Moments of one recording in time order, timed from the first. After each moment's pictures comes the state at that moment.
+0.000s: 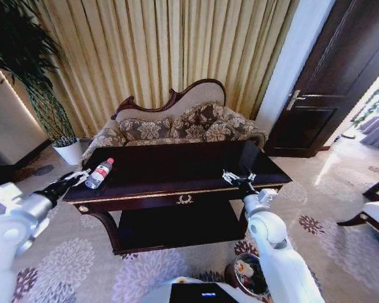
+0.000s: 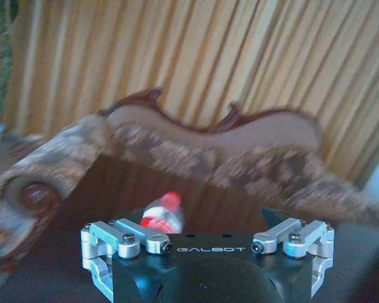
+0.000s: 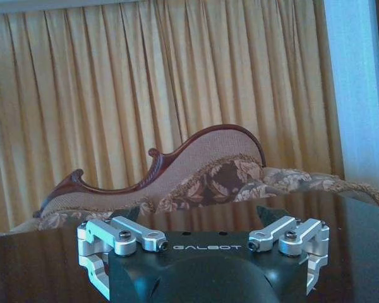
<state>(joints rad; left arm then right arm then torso) 1.40 -0.91 -1.10 -2.14 -1.21 0.72 -0.17 -1.30 1.31 0.54 2.10 0.41 -0.27 0.12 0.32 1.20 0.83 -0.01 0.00</state>
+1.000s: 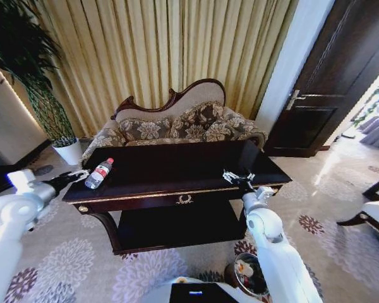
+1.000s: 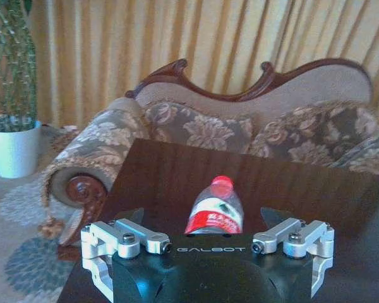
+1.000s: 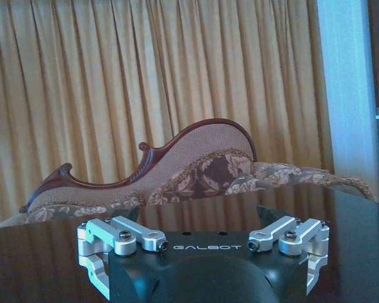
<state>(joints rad) 1.27 -0.77 -0.93 -1.95 -1.10 0.71 -0.17 -1.26 1.30 0.56 2.04 0.41 -0.27 0.12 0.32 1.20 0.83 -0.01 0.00</state>
